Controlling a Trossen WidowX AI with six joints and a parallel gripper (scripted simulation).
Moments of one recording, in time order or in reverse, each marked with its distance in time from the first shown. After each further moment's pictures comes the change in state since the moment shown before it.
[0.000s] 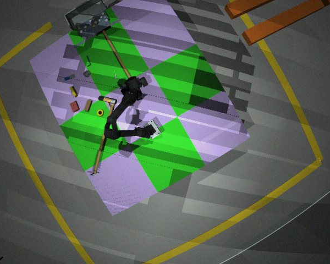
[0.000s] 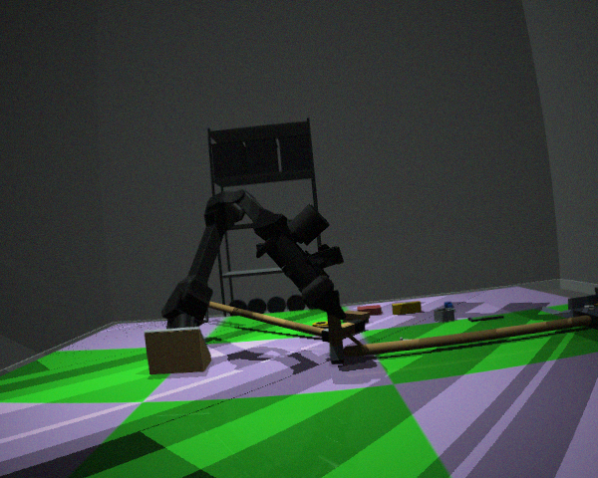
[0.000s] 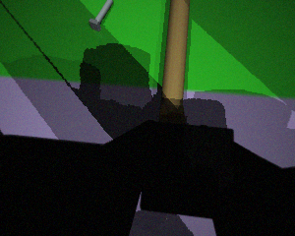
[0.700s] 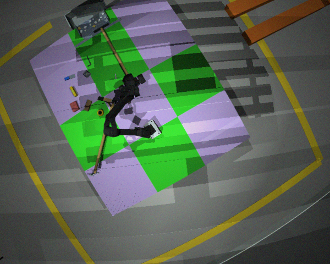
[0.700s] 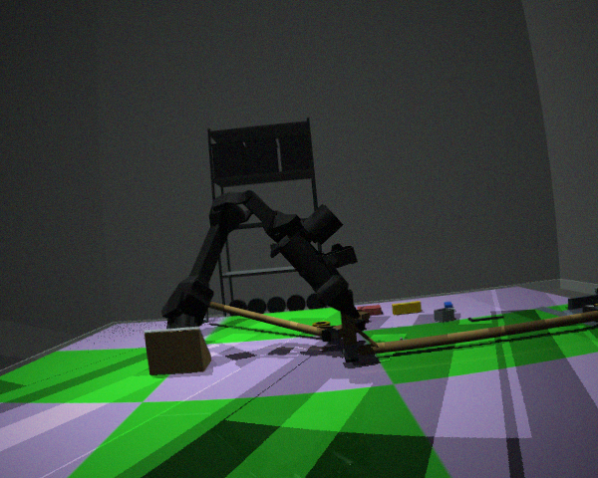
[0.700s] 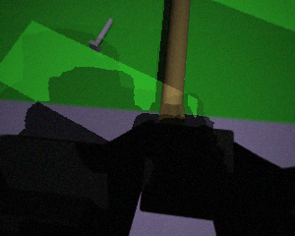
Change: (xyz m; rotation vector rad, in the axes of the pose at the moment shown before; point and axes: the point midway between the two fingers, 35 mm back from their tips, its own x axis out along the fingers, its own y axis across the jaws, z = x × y) arm 0.018 0.005 0.021 0.003 -0.006 0.004
